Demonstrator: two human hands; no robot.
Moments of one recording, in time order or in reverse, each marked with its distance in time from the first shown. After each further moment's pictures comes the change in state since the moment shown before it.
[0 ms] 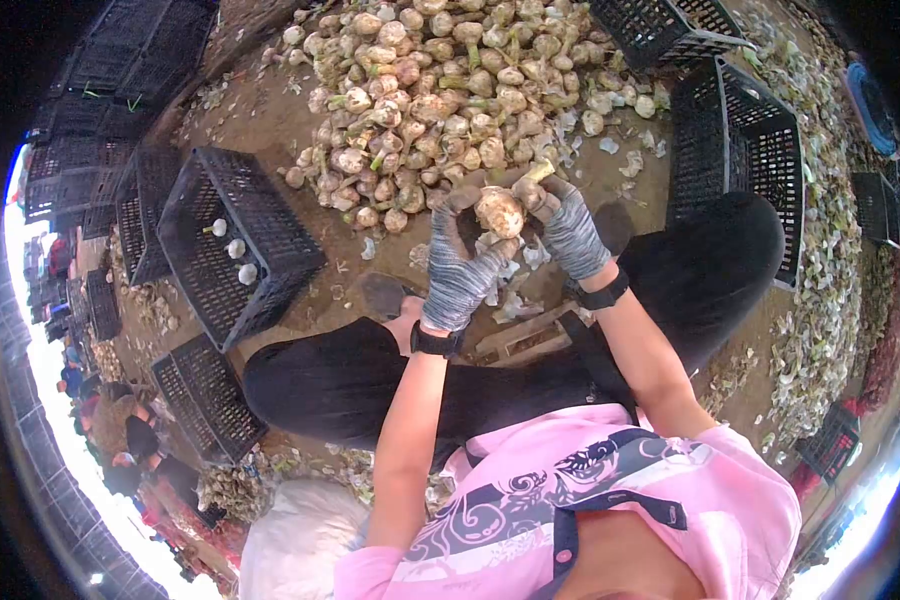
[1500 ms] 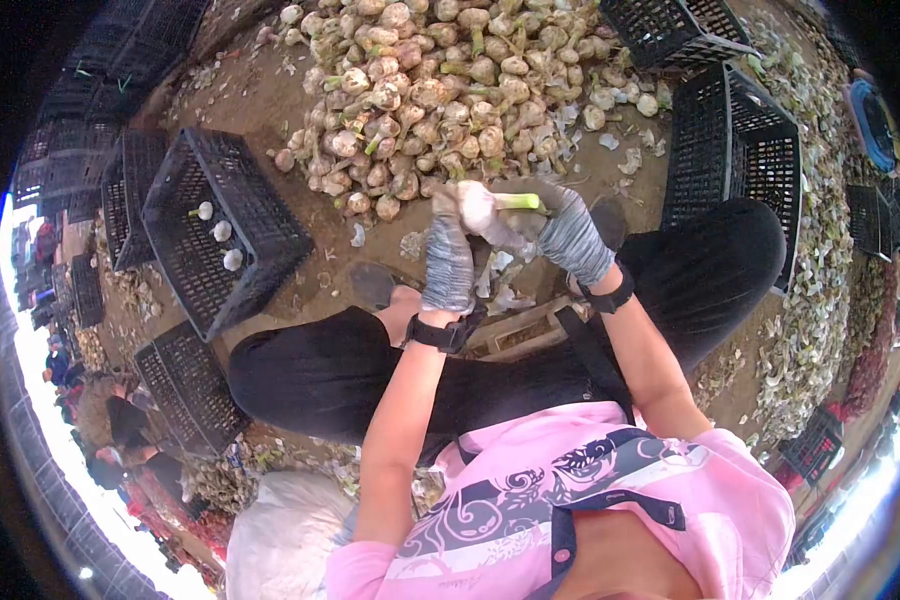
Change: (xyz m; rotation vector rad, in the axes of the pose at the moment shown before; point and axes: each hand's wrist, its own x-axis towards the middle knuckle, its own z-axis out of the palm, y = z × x) left_hand 0.004 -0.028 -0.007 -0.592 0.197 -0.523; right_hand -0.004 0.000 0.008 -0.422 -0.141 -0.264
